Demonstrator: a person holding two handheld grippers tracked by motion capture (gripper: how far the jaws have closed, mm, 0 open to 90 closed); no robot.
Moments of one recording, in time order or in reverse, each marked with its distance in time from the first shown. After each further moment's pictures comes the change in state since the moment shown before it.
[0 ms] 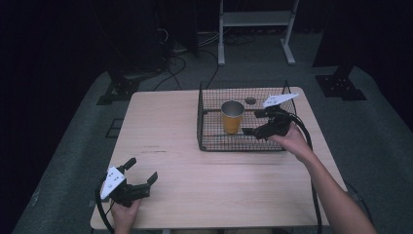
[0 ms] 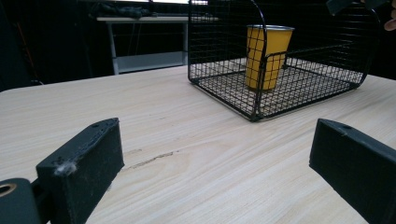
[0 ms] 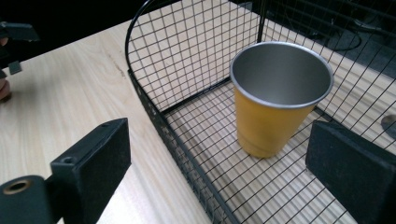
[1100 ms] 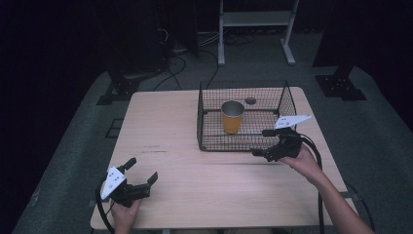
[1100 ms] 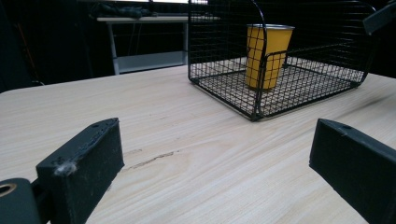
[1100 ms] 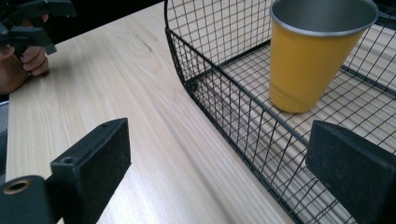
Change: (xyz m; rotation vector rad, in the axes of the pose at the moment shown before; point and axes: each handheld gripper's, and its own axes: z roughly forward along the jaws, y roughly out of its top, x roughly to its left) left arm -0.001 0.000 0.000 0.004 0.002 0.007; right arm 0.024 -0.054 -0.023 -0.014 0.050 0.022
